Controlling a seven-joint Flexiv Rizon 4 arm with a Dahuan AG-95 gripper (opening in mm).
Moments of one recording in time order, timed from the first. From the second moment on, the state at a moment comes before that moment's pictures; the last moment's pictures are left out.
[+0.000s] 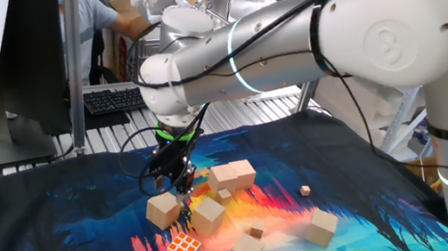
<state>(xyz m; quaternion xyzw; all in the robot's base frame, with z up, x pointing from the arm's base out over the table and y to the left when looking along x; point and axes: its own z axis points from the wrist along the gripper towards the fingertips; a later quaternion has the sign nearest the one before) 0.634 0.168 0.068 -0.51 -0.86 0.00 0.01</state>
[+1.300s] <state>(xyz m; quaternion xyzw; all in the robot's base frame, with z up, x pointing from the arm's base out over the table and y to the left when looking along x) 0.630 0.180 0.046 -0.52 -0.85 -0.01 0.00</state>
